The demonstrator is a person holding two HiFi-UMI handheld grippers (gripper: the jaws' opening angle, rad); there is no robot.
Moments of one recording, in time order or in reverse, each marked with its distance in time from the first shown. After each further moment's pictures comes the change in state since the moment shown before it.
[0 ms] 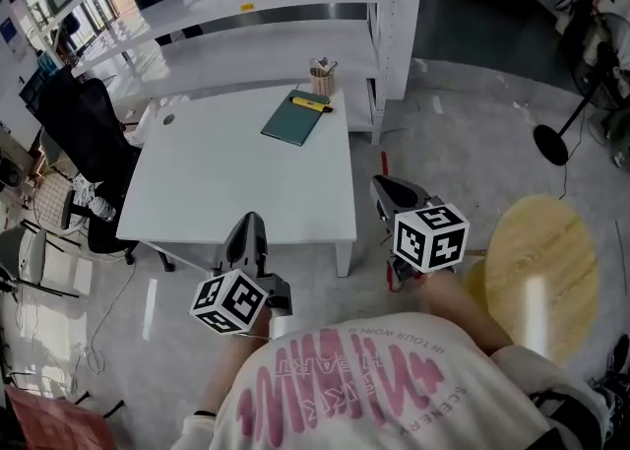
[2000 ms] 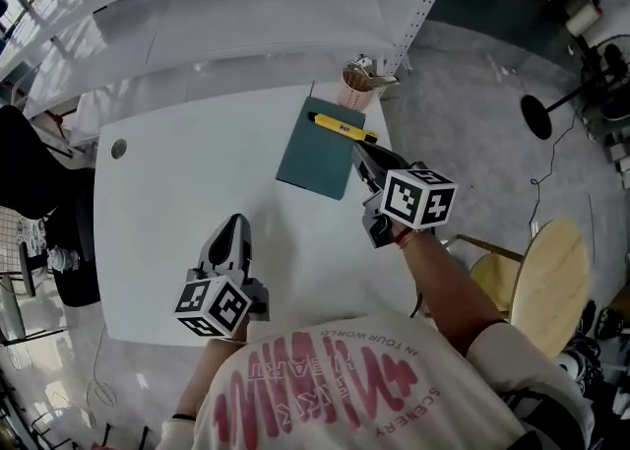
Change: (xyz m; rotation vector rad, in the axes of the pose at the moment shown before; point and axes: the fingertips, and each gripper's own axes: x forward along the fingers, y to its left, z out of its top) left arm 0.347 0.314 0.050 -0.007 0.327 -0.065; right arm 0.492 -0.093 0.032 0.287 0.088 -0.088
